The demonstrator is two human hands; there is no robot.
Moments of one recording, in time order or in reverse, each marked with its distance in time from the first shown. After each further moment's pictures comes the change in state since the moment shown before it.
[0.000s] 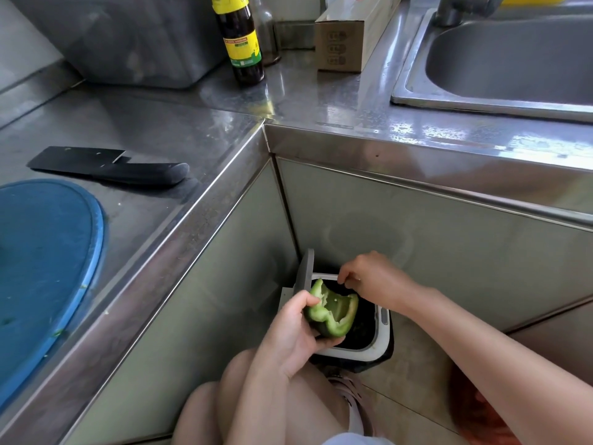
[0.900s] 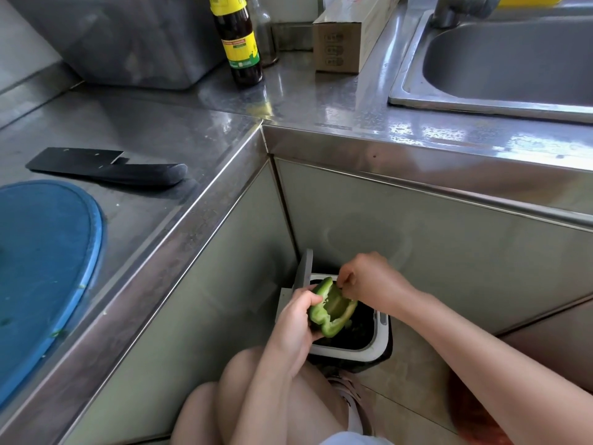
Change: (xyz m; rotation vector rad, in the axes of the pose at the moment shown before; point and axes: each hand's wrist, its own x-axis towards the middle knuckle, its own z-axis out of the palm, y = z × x) left_hand 0.008 -0.008 0.002 0.165 0.094 0.175; right_hand -0.010 -0.013 -0.004 0.116 0.028 0.089
